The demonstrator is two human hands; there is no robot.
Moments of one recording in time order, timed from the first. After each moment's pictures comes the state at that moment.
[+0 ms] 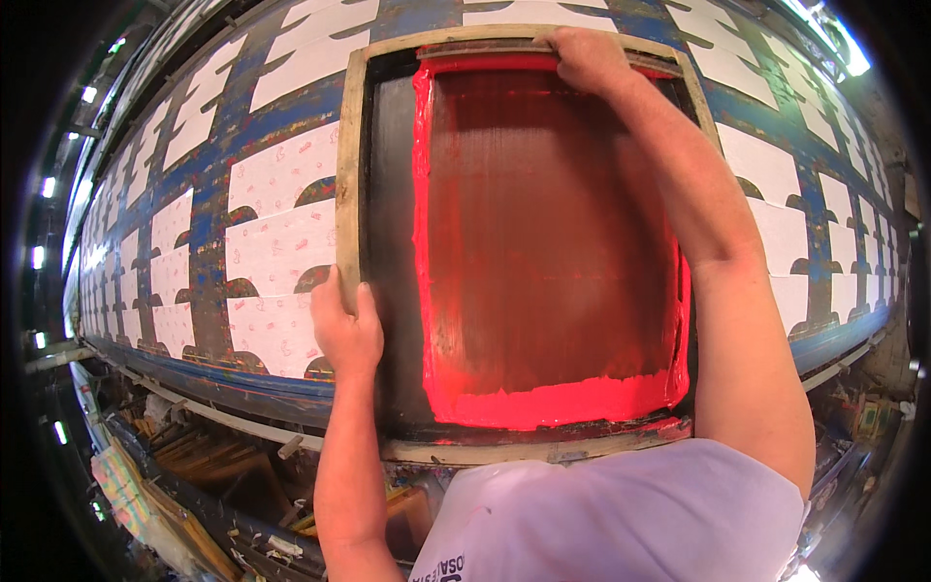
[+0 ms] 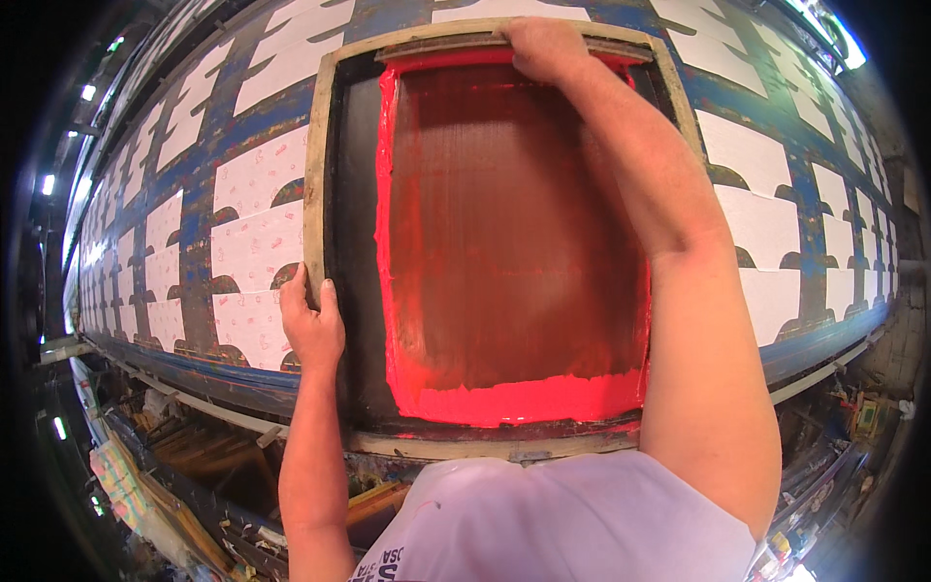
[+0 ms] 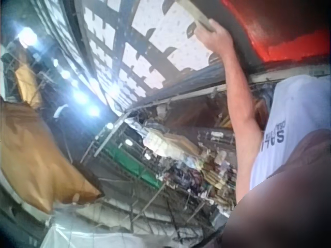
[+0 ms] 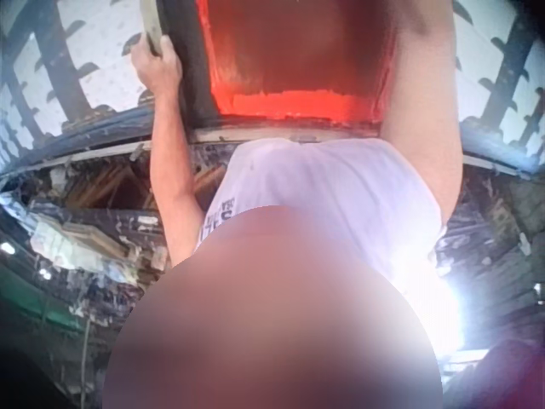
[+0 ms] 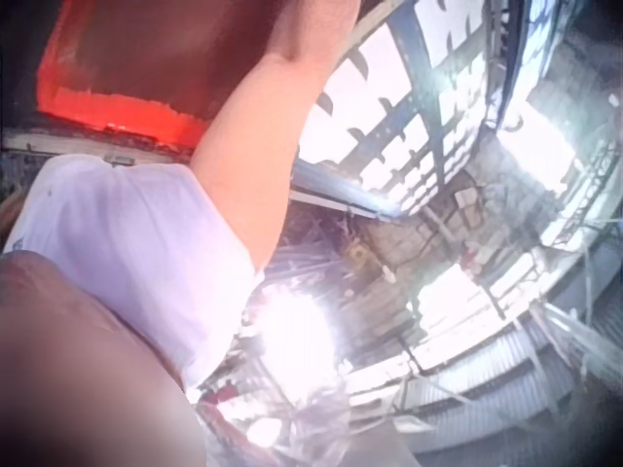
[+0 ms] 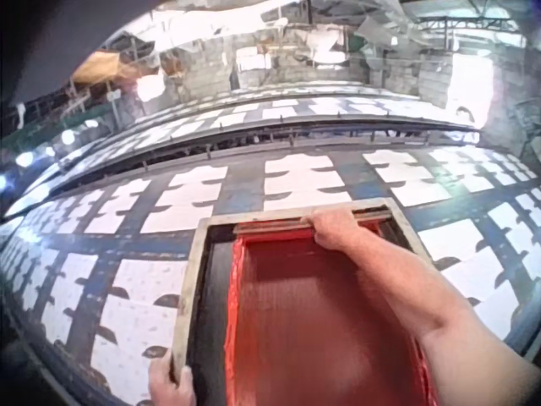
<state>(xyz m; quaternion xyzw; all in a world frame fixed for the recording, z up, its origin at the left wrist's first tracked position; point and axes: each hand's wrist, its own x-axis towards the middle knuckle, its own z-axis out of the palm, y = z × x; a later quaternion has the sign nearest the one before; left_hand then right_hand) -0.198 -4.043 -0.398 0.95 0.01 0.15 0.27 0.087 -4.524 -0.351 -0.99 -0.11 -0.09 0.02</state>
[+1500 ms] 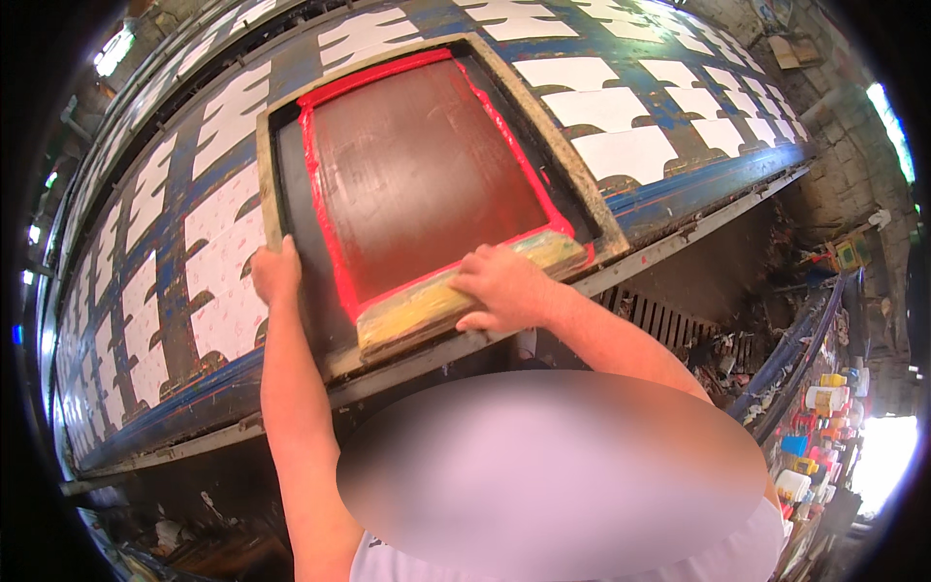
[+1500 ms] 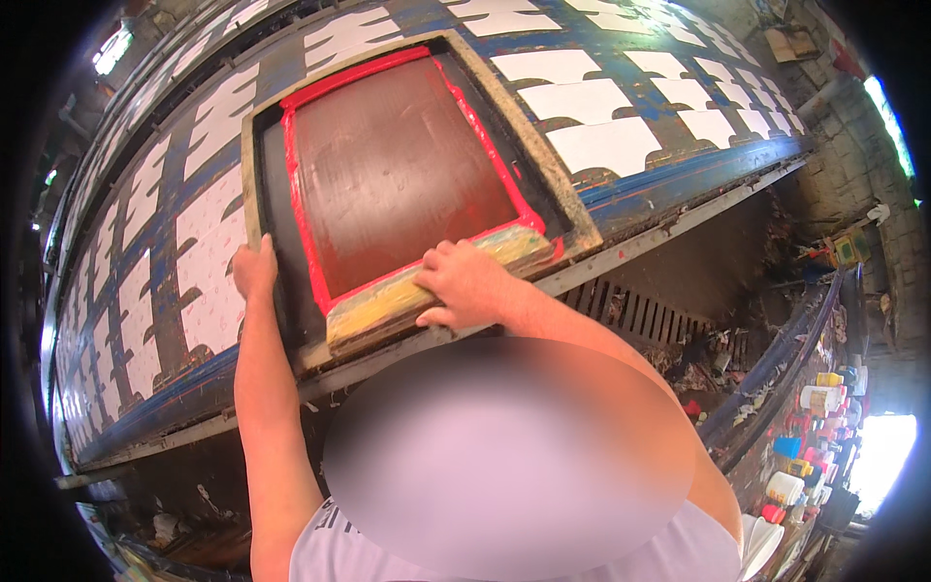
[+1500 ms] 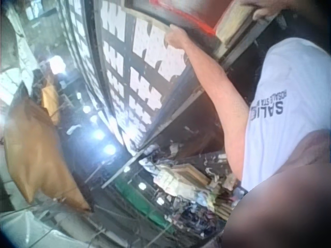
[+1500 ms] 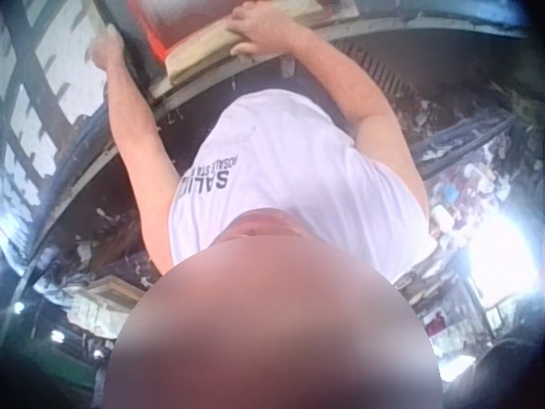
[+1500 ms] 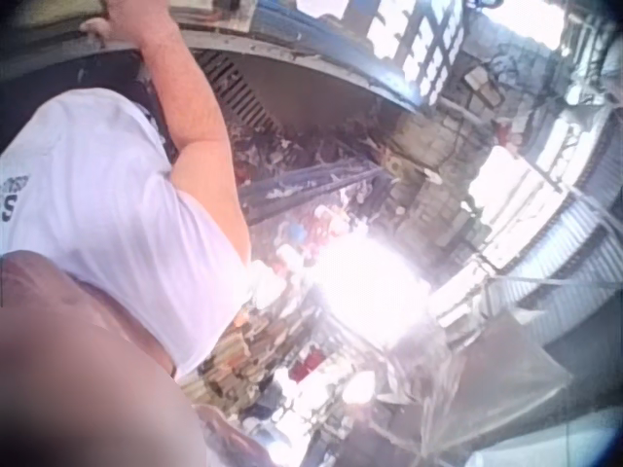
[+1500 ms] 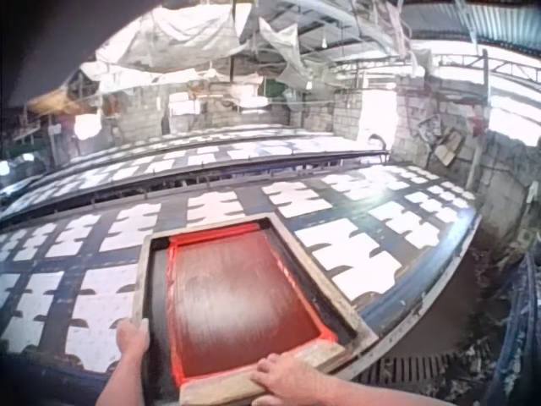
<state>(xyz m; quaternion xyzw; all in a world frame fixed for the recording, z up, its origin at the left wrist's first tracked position) -0.190 -4.037 -0.396 0.98 0.09 0.08 0.16 -0.487 -4.397 -0.331 -0.96 -0.21 -0.06 0.15</state>
